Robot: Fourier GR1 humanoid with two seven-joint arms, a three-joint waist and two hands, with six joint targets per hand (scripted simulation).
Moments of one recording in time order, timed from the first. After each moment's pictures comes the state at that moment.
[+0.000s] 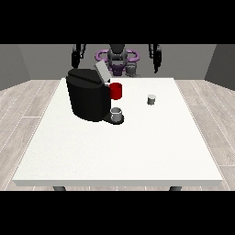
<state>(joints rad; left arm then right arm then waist) -0.01 0.08 -0.03 -1.57 0.01 -0.01 -0.02 0.01 -0.10 0.03 -1.55 0.02 -0.02 0.00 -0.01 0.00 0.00</state>
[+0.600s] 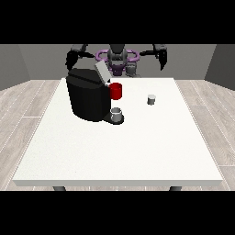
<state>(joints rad) -0.03 0.18 0.03 -1.54 -0.02 -0.08 -0.13 0.00 -0.05 -0.05 -1.55 -0.02 -0.07 -0.07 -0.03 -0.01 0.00</state>
